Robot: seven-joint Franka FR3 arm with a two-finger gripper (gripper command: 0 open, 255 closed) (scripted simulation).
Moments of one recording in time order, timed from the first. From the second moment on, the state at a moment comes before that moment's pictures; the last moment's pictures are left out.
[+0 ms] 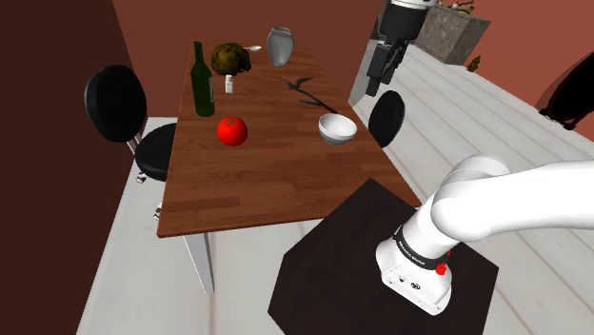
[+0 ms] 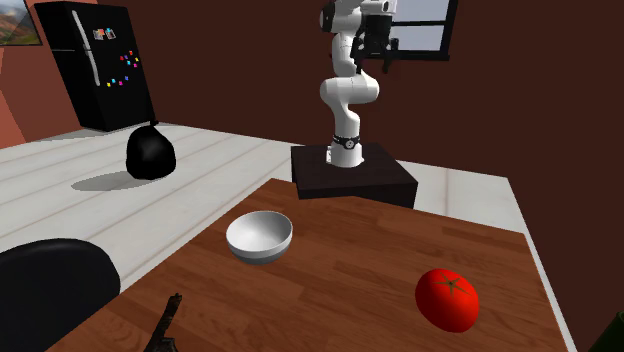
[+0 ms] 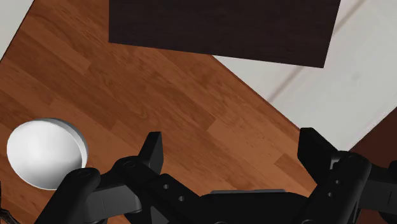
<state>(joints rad) -0.02 -0.81 0.01 -2.36 -0.02 1.49 -0.16</state>
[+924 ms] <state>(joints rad) -0.08 -0.62 -0.12 -2.54 -0.13 1.91 -0.28</state>
